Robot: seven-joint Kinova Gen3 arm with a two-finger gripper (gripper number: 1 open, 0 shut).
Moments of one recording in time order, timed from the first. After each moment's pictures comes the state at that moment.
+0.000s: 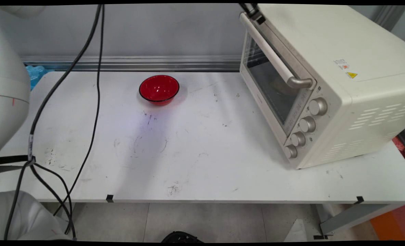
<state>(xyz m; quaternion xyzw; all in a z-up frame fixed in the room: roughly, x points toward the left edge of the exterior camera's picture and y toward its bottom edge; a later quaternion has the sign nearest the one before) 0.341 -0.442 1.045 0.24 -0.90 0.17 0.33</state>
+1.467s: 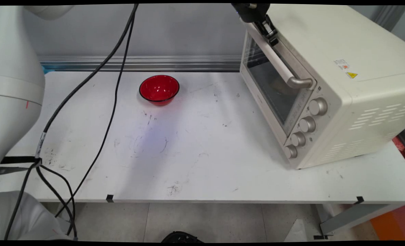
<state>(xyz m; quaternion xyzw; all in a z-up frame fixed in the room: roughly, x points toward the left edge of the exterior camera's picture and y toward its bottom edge) 0.291 -0.458 1.006 0.28 -0.90 0.12 0.31</state>
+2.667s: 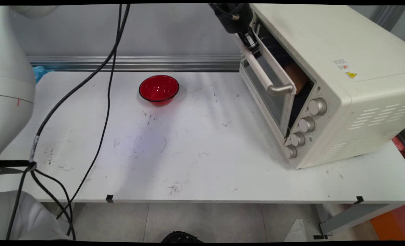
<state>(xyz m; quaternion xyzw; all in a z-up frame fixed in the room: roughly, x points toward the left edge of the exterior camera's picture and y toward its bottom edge) 0.314 -0.435 0.992 0.28 -0.91 0.10 0.27</state>
